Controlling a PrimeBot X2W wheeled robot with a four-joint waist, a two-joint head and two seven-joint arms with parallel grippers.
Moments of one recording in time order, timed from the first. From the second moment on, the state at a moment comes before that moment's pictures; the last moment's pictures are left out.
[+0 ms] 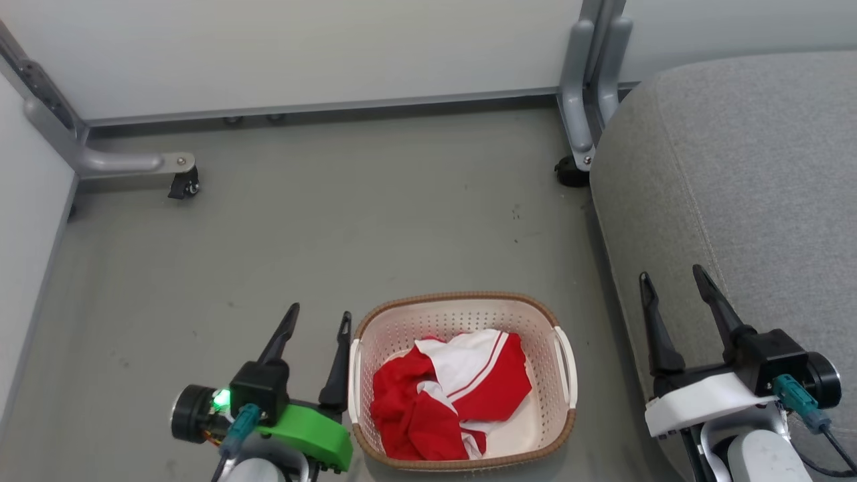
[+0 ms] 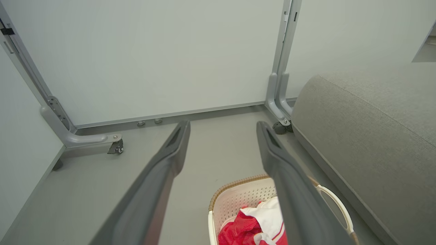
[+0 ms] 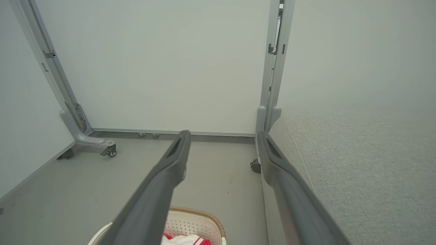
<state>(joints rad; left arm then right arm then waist) -0.11 0.05 -0.24 0.31 -0.13 -0.07 -0.26 -0.02 -0.05 0.00 0.08 0.05 0.13 -0.23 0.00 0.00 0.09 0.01</state>
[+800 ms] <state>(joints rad) -0.70 0.05 -0.84 0.87 -0.20 -0.04 -0.16 -0.28 -0.08 0.03 -0.02 0.04 0.13 -0.25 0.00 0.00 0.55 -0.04</state>
